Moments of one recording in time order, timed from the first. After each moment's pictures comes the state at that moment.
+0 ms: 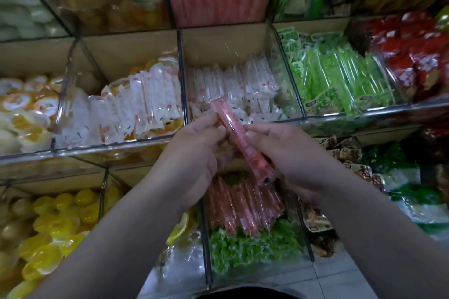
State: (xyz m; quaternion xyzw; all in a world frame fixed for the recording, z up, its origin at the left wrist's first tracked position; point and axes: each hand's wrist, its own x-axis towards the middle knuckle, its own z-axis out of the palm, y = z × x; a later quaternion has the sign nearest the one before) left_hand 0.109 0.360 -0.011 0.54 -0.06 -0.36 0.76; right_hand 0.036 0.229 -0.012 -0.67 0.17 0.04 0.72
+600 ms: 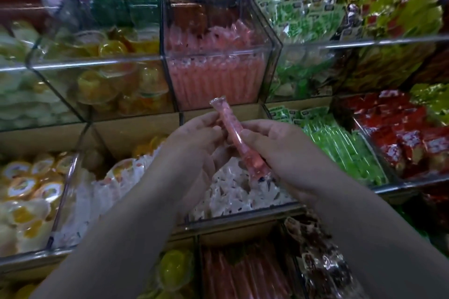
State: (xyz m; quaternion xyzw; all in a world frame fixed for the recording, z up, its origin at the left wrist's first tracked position) left_hand 0.198 0.309 0.084 0.50 -0.12 -0.29 0.81; right_hand 0.123 0.186 0.079 -0.71 0.15 -0.09 0.68
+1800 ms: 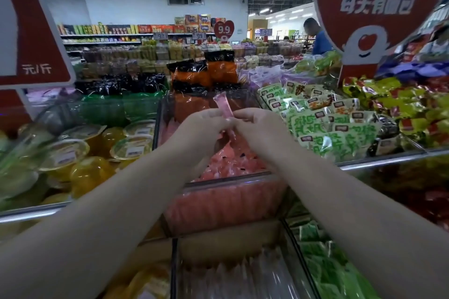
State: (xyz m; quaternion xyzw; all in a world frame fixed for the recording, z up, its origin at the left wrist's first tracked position) left_hand 0.422 0.180 0.196 0.65 -0.22 -0.19 0.71; right_hand 0.370 0.074 0.185 -0.80 0.14 -0.27 0.51
